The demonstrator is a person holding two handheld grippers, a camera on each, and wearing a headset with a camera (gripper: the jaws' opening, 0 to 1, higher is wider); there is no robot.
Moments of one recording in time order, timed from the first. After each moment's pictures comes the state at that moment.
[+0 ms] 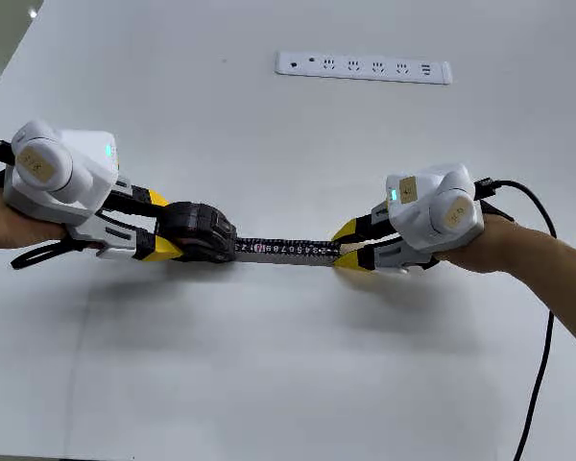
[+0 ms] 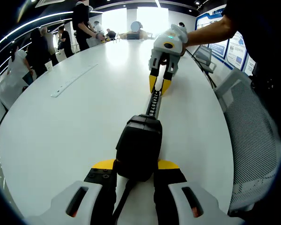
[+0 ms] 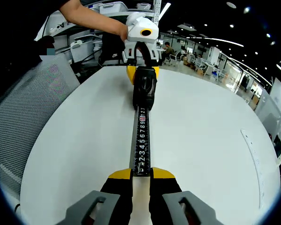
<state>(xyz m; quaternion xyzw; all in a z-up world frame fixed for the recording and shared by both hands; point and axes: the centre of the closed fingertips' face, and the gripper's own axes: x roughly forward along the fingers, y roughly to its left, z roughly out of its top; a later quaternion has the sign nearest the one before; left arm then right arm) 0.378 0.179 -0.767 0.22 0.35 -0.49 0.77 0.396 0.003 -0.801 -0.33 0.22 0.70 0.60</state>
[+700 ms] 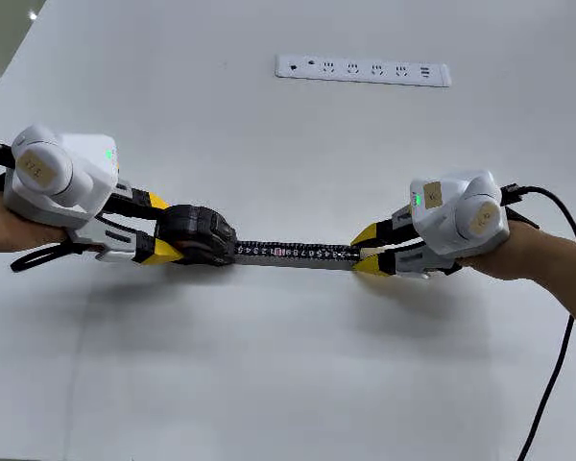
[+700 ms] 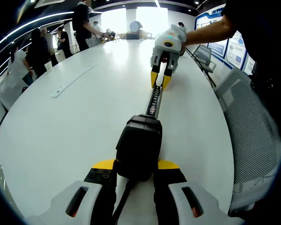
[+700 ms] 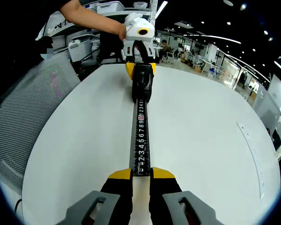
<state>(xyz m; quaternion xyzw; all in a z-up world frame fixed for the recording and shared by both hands) 0.379 0.179 -0.768 0.22 0.34 -0.49 0.77 0.402 -0.024 -0.804 -0.33 0.23 0.69 0.60</state>
